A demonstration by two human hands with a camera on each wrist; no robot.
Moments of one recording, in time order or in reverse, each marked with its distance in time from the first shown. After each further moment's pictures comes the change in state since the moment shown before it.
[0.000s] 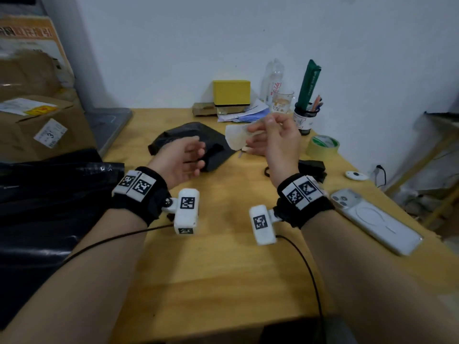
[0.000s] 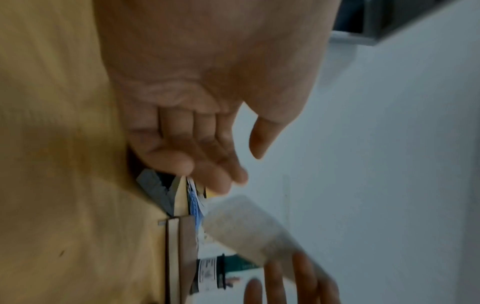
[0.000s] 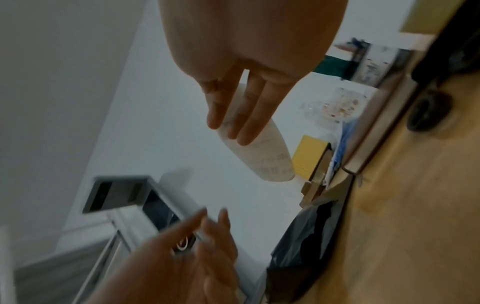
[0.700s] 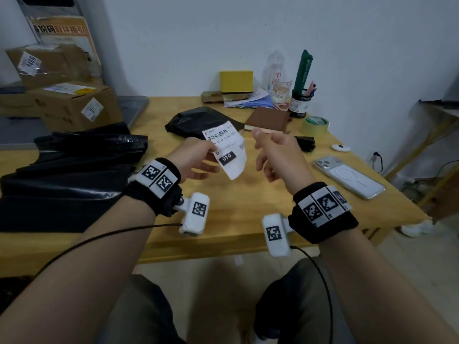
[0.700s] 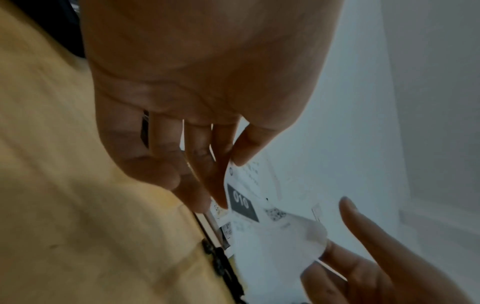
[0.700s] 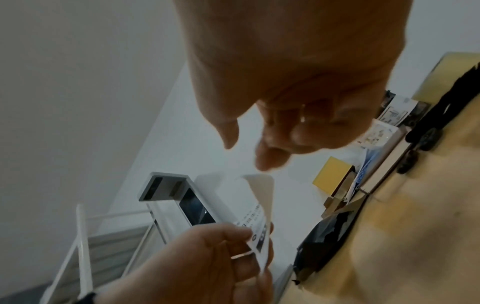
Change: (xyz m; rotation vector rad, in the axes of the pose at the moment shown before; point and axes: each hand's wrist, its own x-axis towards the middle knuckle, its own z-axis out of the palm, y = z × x) left_hand -0.128 -0.037 0.018 0.402 0.013 0.073; right_hand -0.142 -0.076 -0.034 -0.529 -0.215 0.289
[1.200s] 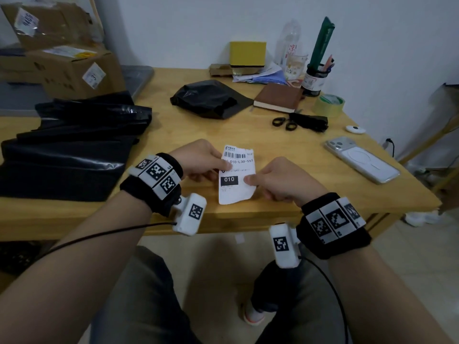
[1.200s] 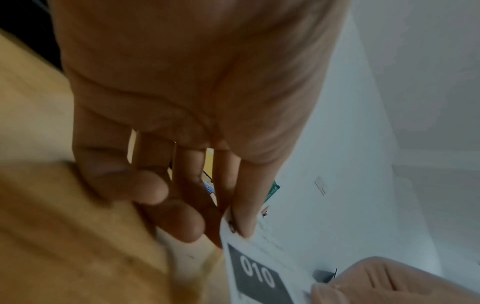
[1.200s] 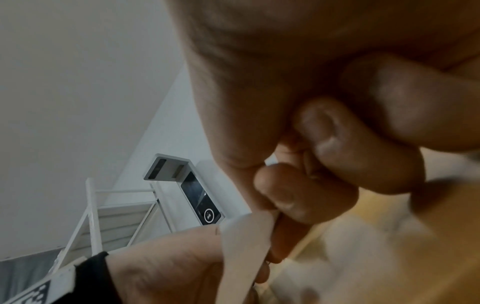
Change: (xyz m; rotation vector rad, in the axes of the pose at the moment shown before) left_hand -0.014 -0.042 0.003 0.497 -0.158 -0.027; right_hand -0.031 0.041 0.009 -0.539 -0.365 0.229
